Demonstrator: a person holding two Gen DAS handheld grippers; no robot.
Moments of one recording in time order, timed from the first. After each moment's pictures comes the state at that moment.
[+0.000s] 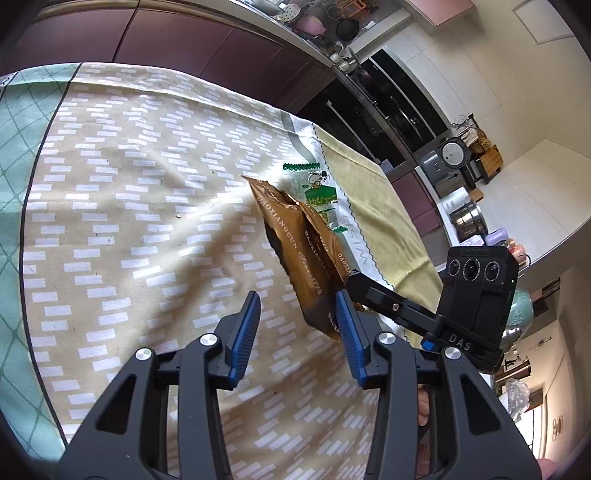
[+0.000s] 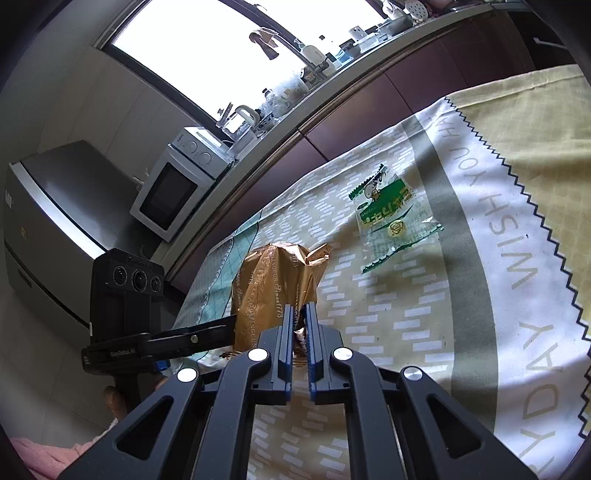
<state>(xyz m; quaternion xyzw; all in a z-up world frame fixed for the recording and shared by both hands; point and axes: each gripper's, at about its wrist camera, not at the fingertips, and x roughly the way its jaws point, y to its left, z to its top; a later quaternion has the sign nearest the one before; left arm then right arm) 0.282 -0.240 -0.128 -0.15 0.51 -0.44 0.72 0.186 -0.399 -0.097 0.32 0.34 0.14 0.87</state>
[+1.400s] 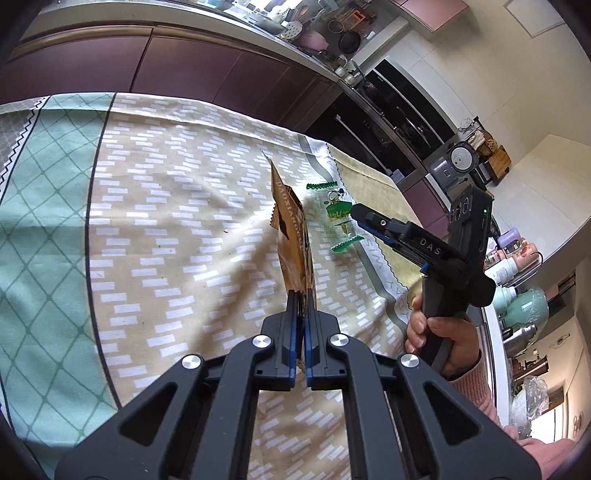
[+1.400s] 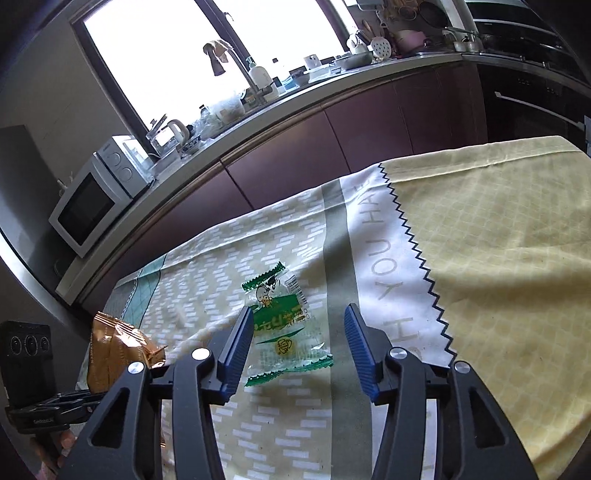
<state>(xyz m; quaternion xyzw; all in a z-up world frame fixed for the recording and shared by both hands) 0.275 -0.208 -0.110 -0.13 0.48 -0.42 0.76 0.239 -0.441 -0.086 0.23 0.35 -0.01 0.91</state>
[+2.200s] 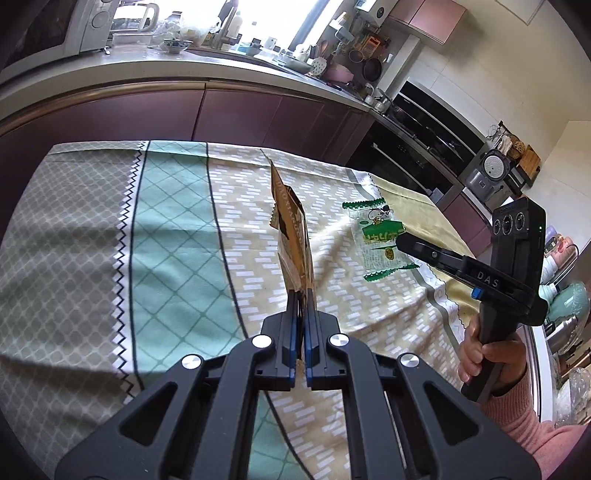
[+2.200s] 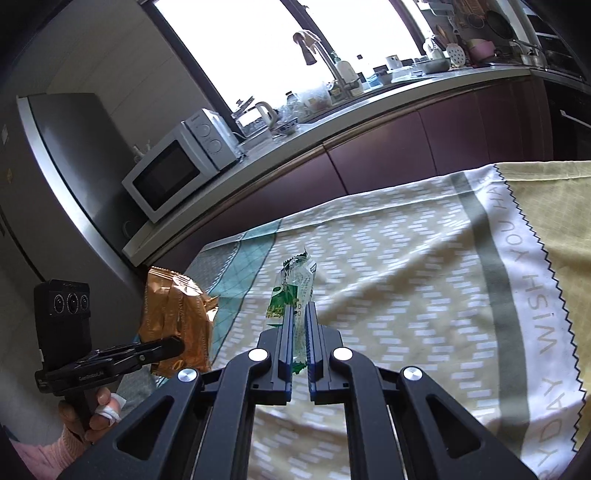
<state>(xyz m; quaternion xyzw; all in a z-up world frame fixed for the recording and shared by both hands) 0.229 -0.106 -0.066 -0.08 0.42 -0.34 0.84 0.203 -0.334 -0.054 0.22 0.32 0.13 0.91</state>
